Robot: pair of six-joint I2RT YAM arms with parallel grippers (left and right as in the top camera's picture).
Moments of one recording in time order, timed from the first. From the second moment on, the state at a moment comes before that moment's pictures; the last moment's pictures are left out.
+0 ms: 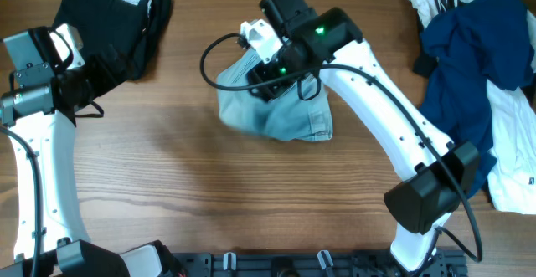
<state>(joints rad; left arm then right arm) 0.33 1.45 1.29 -0.77 0.26 -0.25 0.59 1.95 1.96 -1.21 -0.24 -0.15</state>
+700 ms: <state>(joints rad) 0.05 1.54 1.29 -0.78 0.26 -0.18 0.23 2.29 1.93 -0.97 -0.33 0.19</state>
